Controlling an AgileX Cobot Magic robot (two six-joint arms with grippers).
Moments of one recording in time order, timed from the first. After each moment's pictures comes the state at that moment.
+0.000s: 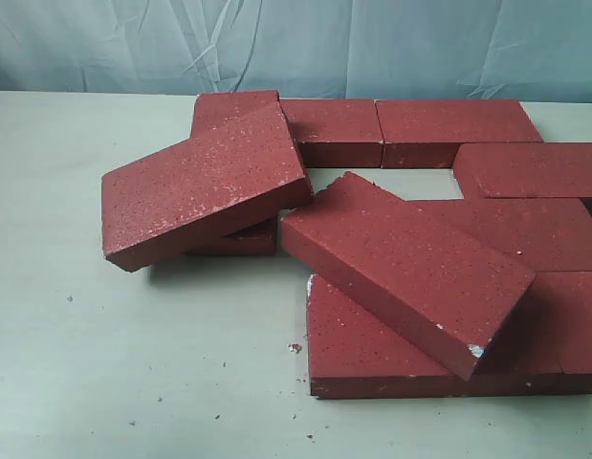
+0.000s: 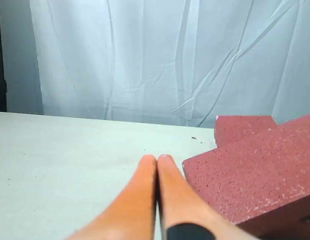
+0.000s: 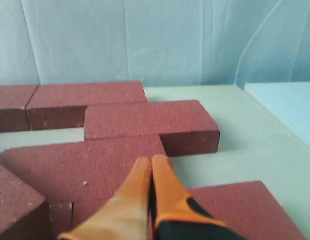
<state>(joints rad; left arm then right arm) -0.05 0.01 0.00 -0.12 0.10 -0.02 -0.13 0.01 0.00 -0.06 0.25 0.05</state>
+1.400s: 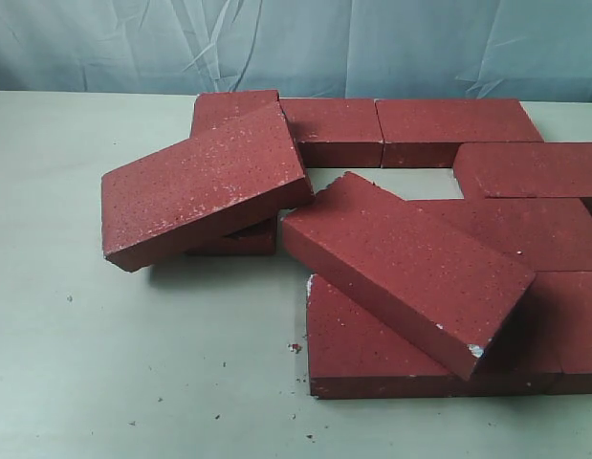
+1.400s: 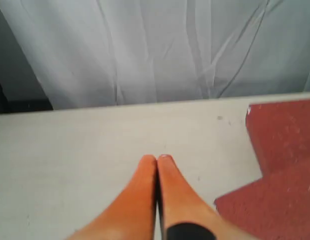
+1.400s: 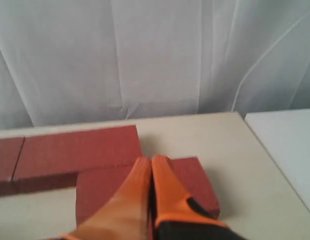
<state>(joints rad) -0.05 0.97 -0.65 0.10 0.12 -0.07 -0.13 0.93 -0.81 -0.11 0.31 0.11</state>
